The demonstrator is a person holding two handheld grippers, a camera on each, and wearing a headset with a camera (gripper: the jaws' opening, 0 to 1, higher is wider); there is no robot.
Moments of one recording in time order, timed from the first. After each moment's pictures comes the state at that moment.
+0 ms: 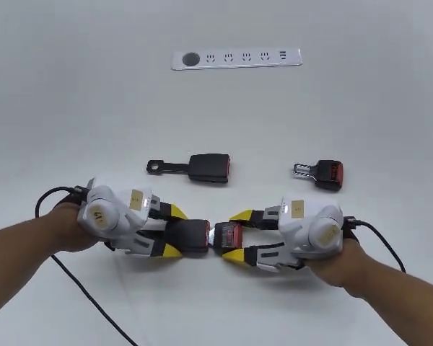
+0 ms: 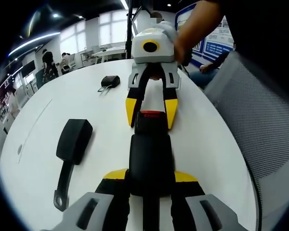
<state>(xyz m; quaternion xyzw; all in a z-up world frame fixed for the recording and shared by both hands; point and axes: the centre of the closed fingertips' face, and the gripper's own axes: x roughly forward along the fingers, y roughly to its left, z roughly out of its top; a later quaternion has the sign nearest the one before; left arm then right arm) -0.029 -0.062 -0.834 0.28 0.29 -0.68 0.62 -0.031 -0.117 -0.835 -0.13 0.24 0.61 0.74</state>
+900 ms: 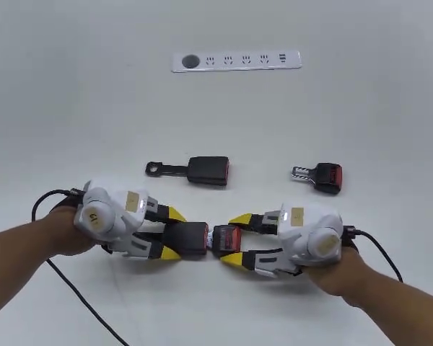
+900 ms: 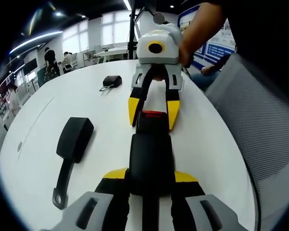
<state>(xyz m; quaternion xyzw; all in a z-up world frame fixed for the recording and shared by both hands) -0.027 -0.059 -0.835 0.27 0.29 -0.67 0.62 -0.031 -0.117 -0.835 -0.13 0.24 0.60 0.75</state>
